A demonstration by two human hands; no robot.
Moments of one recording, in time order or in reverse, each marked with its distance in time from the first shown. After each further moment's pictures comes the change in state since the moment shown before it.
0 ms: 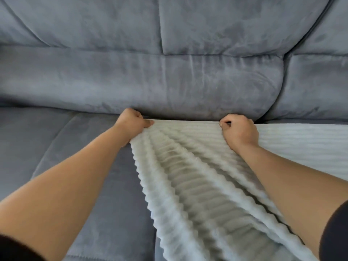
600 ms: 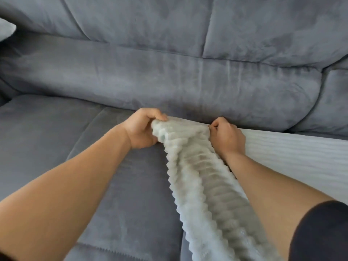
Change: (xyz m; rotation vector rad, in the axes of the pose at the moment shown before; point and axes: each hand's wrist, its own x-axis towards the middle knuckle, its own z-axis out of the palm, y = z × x) left_hand -0.027 -0.015 -0.051 -0.852 -0.781 -0.062; right_hand -0.026 -0.088 0.051 -0.055 -0.049 -0.111
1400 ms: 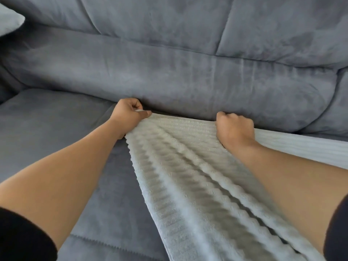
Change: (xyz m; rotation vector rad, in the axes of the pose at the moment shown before) left_hand -0.002 -0.002 -0.088 0.754 0.858 0.329; right_hand 0.010 -0.032 -0.017 -0.549 -0.049 -0.257
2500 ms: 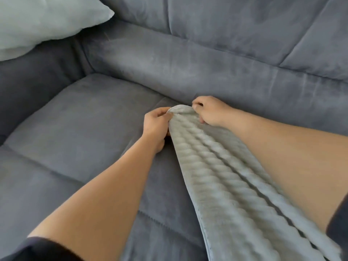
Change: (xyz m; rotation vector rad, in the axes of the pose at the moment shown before) left_hand -0.077 -0.016 -0.024 -0.695 0.199 -0.261; right_hand 0.043 -0.161 -0.066 0.692 -0.398 -0.314
